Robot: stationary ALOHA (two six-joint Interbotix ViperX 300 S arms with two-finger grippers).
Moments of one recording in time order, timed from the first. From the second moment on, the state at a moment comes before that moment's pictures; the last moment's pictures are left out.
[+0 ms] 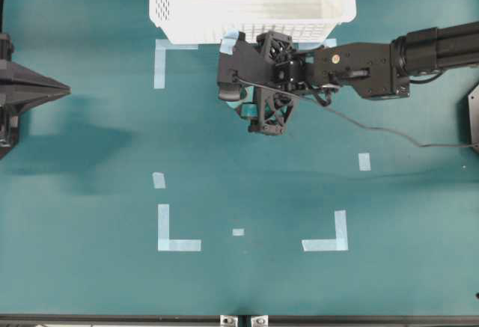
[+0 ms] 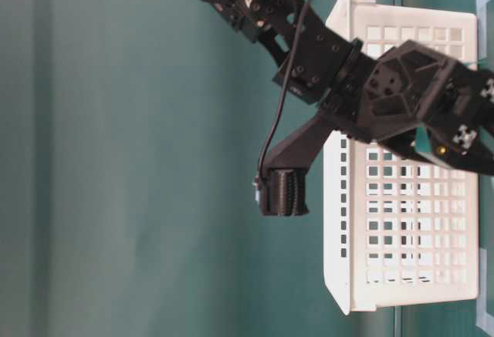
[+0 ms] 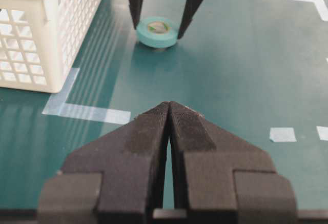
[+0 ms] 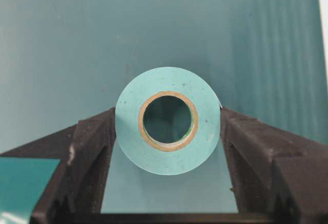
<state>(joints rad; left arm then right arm) 0.10 -1.43 1.60 -0.03 0.01 -0.03 -0.09 0.29 0.42 -0.13 0.23 0.27</state>
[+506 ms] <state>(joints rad) 0.10 -1.43 1.60 -0.03 0.01 -0.03 -0.09 0.20 0.41 -0.16 0.36 0.27</state>
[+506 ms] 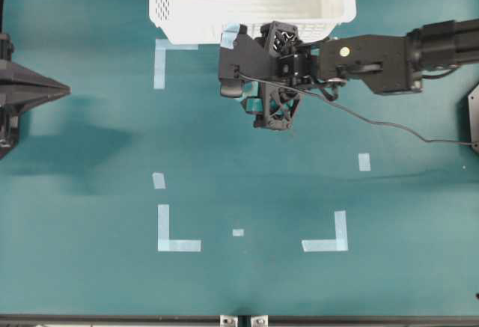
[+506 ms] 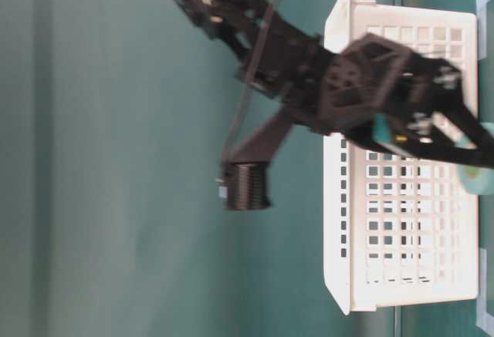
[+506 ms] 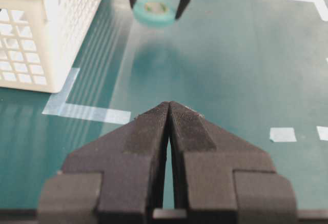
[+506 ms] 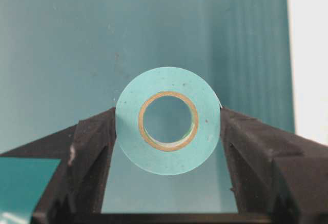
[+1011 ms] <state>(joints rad) 0.10 -1.43 1.60 -0.03 0.01 -0.03 -0.09 0.13 0.31 -0.12 0.60 0.27</state>
